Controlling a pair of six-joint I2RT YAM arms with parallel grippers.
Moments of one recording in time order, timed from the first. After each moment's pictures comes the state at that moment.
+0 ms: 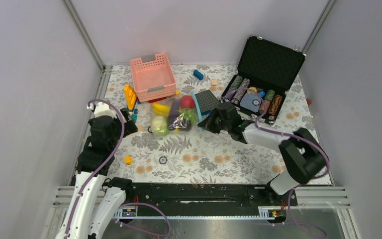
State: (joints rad) left arm -0.16 0.61 0.78 -0.64 -0.29 -0.36; right arm 0.64 1.63 0.80 0.18 -0.13 1.09
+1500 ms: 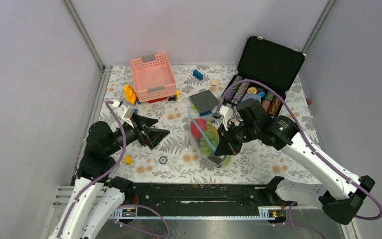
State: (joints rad) left arm -0.27 0.53 0.72 -0.29 0.60 -0.39; right arm 0.77 1.08 1.19 -0.94 -0.57 0.07
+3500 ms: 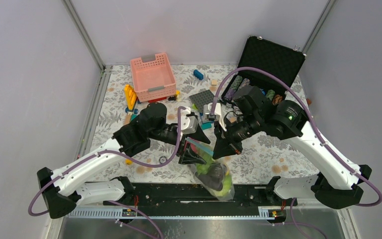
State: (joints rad) left arm -0.93 1.05 1.04 -0.24 0.87 0.07; right arm 0.91 1.25 1.66 -1.27 -0.70 -0.17
